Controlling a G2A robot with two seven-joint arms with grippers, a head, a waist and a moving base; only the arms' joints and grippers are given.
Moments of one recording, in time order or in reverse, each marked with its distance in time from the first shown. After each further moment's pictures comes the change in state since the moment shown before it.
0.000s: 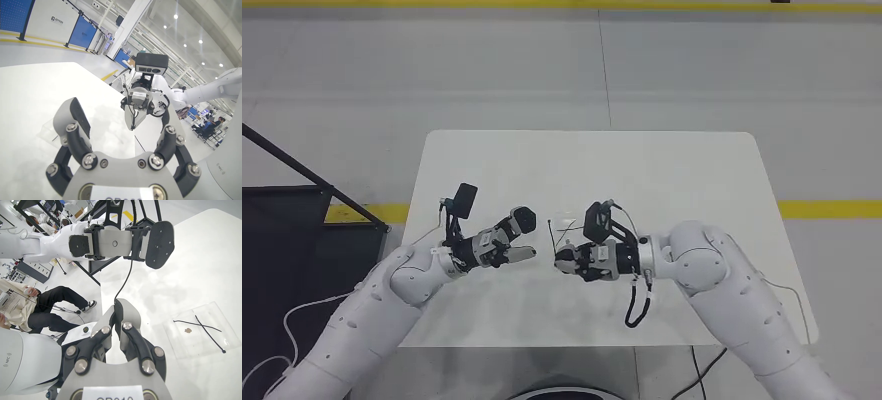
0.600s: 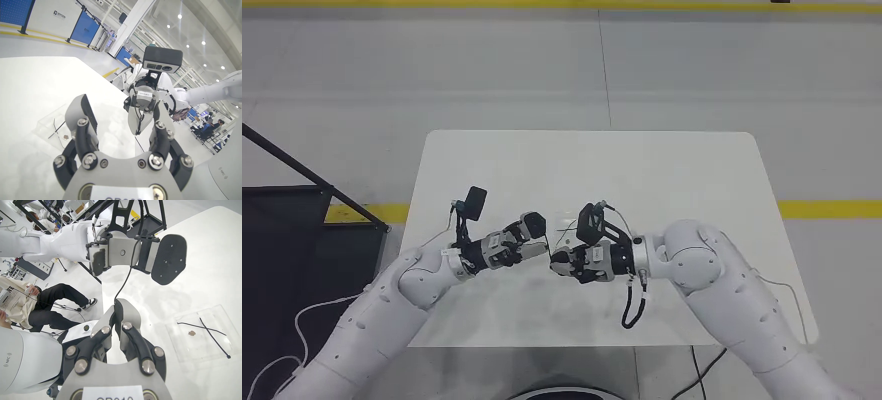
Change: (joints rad) left arm -0.001 -0.033 0.018 0.015 0.002 0.037 -0.024; right arm 0.027 -0.004 -0.037 0.005 0.001 0.012 -0.001
